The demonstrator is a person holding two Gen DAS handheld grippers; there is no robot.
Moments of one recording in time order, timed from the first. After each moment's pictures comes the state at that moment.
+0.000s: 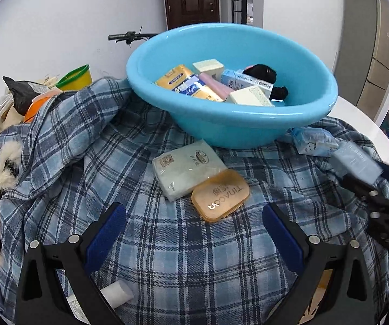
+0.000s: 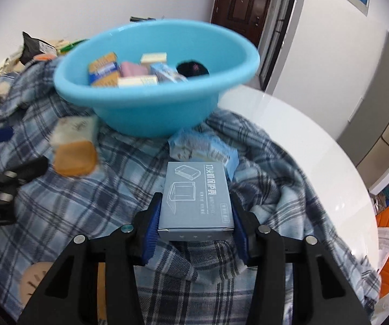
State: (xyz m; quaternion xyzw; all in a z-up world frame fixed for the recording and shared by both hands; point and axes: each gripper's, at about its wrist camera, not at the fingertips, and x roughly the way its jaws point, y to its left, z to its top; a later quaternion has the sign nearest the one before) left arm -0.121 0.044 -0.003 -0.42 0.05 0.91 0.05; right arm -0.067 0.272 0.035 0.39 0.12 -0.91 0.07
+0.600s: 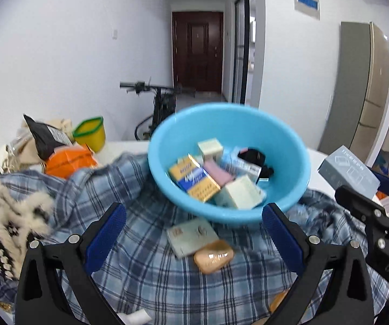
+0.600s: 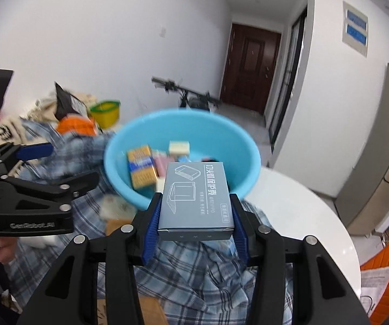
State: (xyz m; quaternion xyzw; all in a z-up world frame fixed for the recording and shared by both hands) left arm -0.105 0.034 0.105 -0.29 0.02 0.95 0.05; right arm -0.042 0.244 0.145 0.25 0.11 -0.95 0.13
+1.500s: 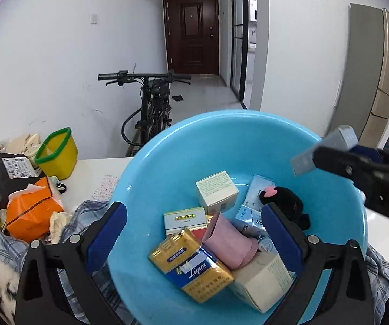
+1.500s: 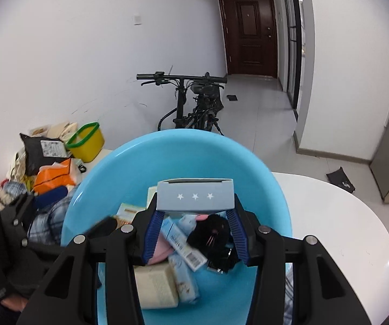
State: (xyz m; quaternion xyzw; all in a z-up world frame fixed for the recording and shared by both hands) left arm -0.301 0.064 0.082 -0.36 0.04 0.93 0.06; right arm -0.275 0.258 0.134 0.36 -0.01 -0.92 0.16
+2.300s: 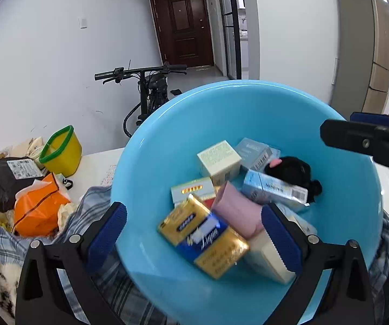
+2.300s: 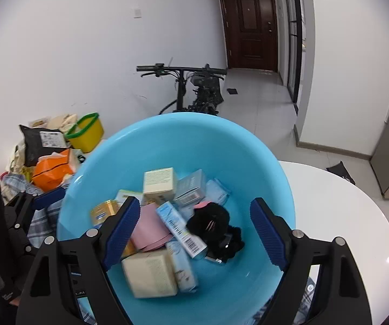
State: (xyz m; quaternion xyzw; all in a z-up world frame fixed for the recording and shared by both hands) left arm -0.269 0.058 0.063 -0.37 0.09 0.92 0.07; right arm -0.244 0.264 0.128 0.36 -0.01 -0.92 0.17
